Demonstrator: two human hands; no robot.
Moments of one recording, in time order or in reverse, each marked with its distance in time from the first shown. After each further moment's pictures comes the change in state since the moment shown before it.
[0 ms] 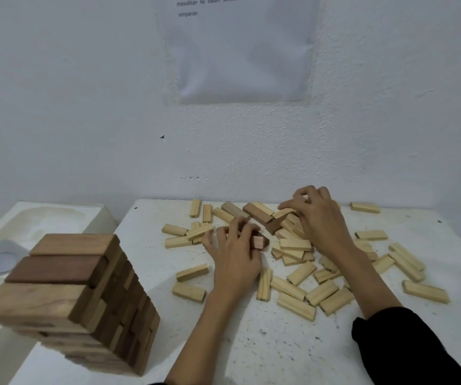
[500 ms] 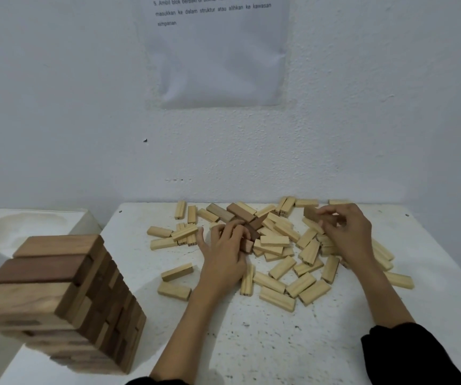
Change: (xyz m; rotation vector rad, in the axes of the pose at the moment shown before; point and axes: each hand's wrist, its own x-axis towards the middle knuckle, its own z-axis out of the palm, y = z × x) left_hand -0.001 -0.002 -0.004 -0.057 -0.135 0.113; right_hand -0.047 0.032 -0.041 0.493 0.140 0.643
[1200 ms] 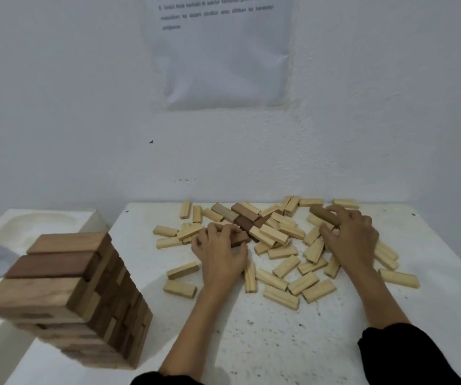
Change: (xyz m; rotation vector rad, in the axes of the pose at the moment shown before) left_hand 0.005 -0.003 0.006 -0.015 0.140 -0.290; right_hand -0.005 0.017 0.014 -0.551 0.051 0.007
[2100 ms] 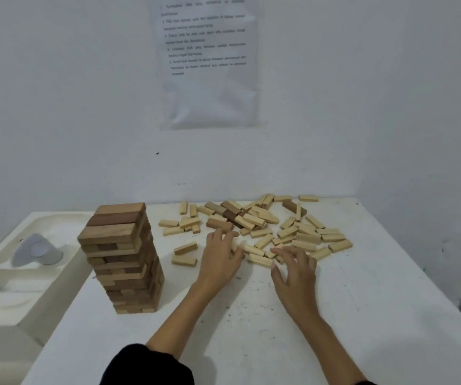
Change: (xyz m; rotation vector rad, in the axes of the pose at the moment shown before) left_hand -0.069 0.021 -0.058 -0.061 -0.236 0.261; right_hand -0.166 -0.050 -0.046 0.441 0.025 -0.101
